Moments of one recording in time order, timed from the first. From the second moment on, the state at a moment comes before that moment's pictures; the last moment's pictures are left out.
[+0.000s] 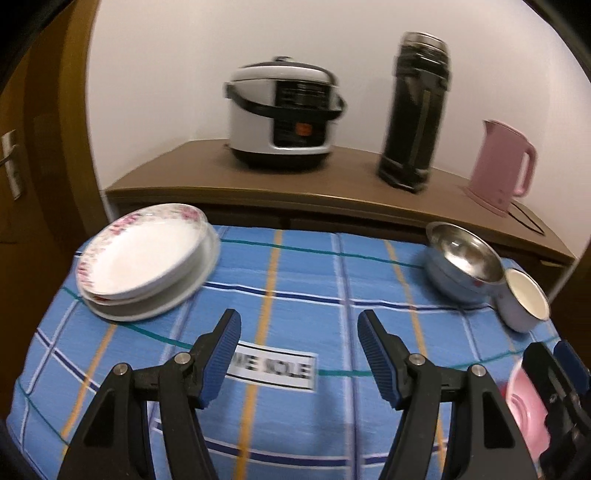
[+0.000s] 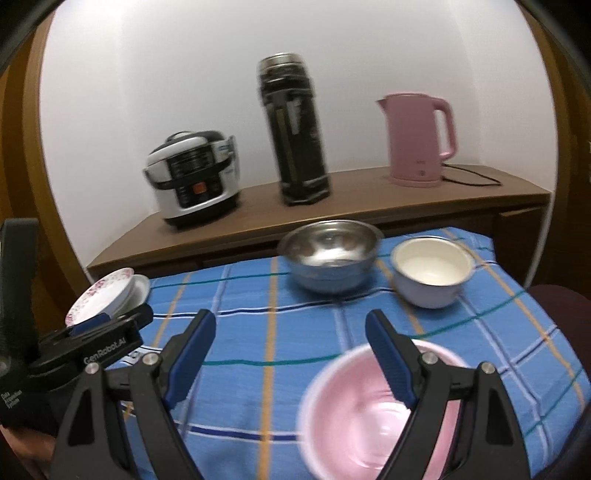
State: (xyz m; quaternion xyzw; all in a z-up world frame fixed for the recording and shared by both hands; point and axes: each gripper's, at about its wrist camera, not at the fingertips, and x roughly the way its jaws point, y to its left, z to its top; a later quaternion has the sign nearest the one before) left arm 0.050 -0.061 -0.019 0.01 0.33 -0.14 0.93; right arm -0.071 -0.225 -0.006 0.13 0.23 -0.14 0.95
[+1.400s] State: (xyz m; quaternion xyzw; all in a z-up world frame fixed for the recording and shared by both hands) left arm -0.023 -0.188 -0.044 0.13 0.36 -0.30 0.87; right arm -0.109 -0.296 -0.049 0.13 0.35 -0.17 0.91
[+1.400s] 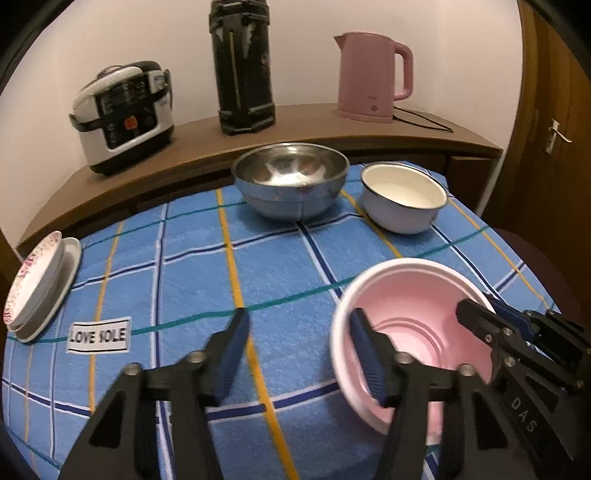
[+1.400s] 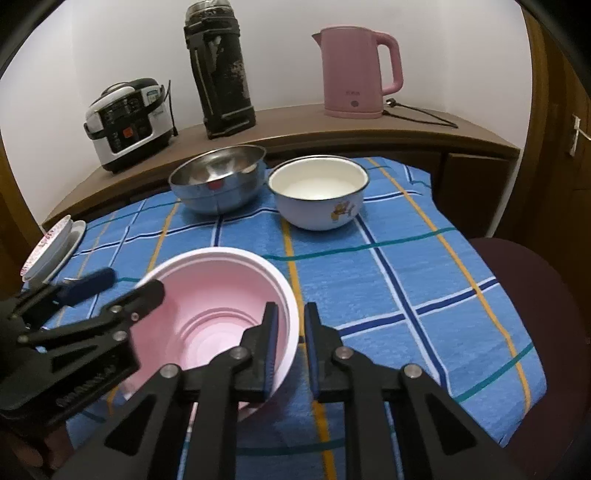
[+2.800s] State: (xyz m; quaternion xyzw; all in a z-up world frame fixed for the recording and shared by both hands) left arm 0.096 -0.203 0.038 0.05 0.29 -0.28 0.91; right arm 0.033 -0.329 0.030 0.12 0.26 -0.14 0.95
